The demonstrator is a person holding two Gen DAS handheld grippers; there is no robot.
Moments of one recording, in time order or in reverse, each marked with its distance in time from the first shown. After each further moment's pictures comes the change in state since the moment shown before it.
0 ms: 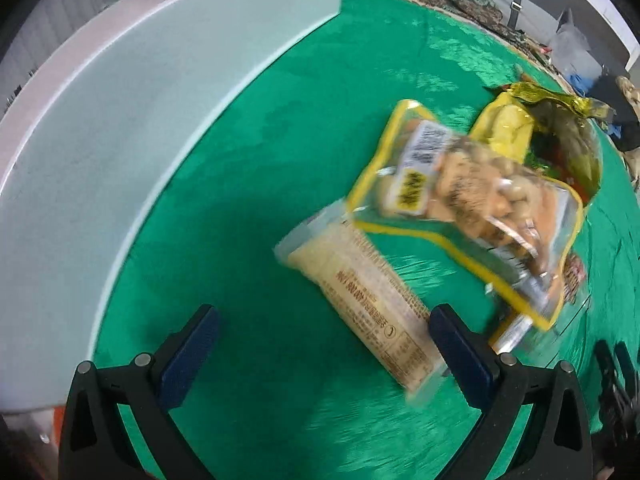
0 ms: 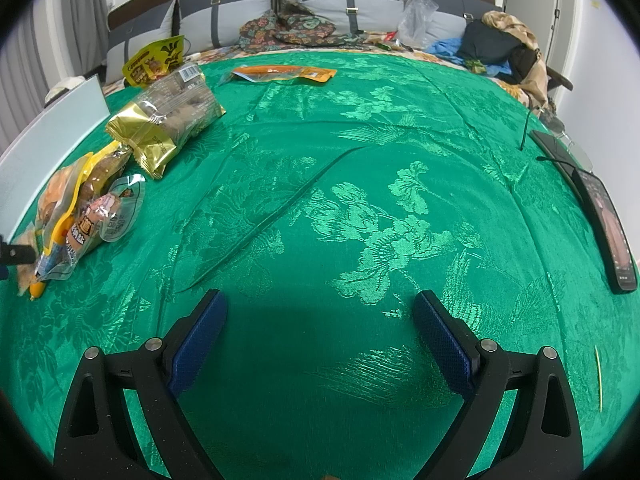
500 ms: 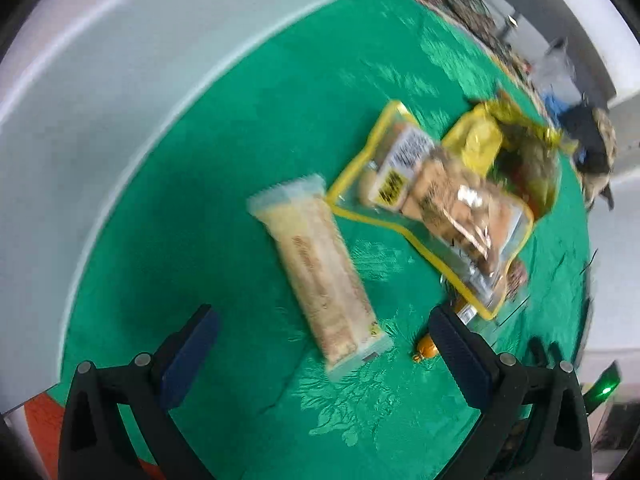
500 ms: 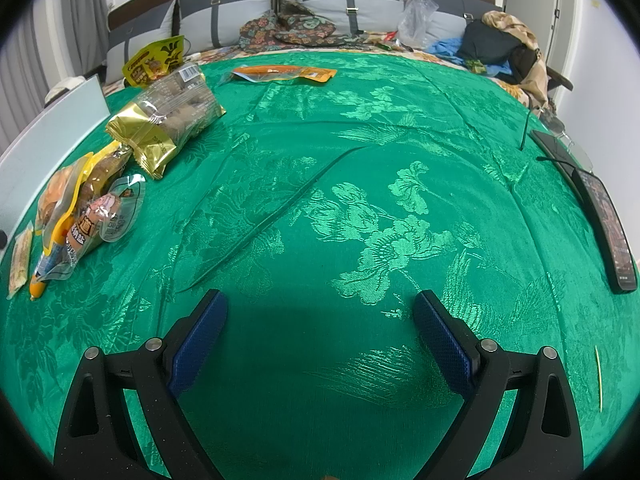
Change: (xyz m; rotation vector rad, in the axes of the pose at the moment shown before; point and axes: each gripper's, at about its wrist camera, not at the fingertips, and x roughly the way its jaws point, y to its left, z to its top) left arm -0.007 0.015 0.005 -0.080 0.115 -0.214; right arm 0.001 0.000 0.001 0.000 0.000 0.000
